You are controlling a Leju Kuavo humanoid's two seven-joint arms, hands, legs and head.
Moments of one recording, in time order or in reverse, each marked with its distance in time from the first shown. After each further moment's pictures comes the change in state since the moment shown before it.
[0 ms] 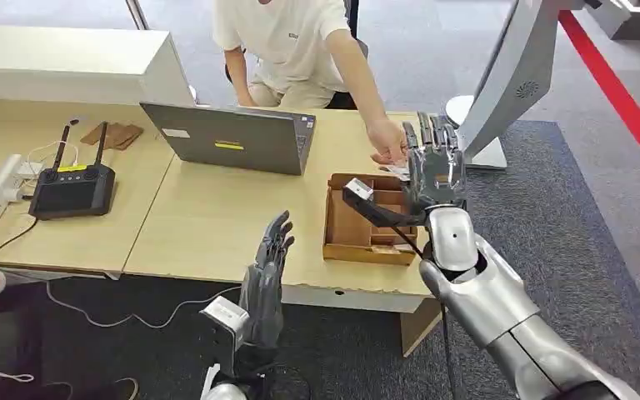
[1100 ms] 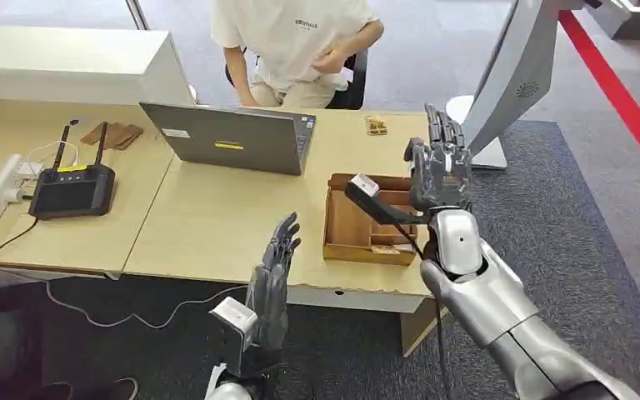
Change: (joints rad) left arm -0.019 -0.001 -0.022 0.029 0.008 0.000 -0.008; right arm 0.017 0.000 -0.003 0.005 -0.077 -0.185 -0.046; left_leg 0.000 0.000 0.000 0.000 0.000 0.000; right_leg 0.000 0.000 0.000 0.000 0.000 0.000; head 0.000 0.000
